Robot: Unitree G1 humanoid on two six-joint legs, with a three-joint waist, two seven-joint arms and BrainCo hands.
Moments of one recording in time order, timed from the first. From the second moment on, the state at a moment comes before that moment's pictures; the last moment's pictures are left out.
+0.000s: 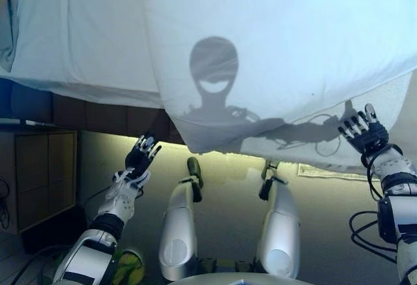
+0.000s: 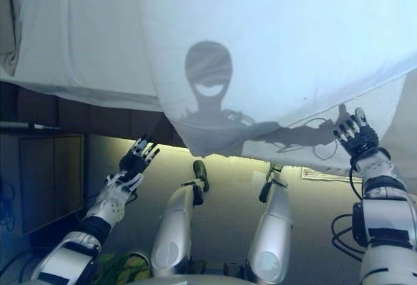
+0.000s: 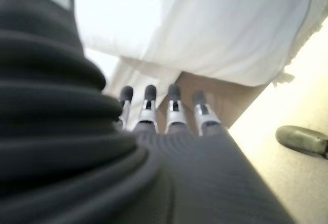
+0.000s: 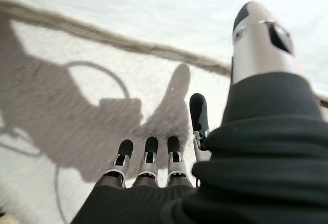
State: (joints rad) left arm -0.34 0.41 -0.27 0.81 -1.12 -0.19 -0.28; right arm -0.76 -0.77 -0.01 1.31 1.25 0.17 0.22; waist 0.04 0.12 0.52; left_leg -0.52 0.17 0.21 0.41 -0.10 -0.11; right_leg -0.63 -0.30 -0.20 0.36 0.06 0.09
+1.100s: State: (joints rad) left arm -0.15 0.39 -0.27 0.76 -1.14 -0.27 -0.34; right arm -1.00 -0.98 0.09 1.34 1.04 0.27 0.21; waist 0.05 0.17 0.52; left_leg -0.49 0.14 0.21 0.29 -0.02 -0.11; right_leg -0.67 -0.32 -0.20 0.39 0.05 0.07
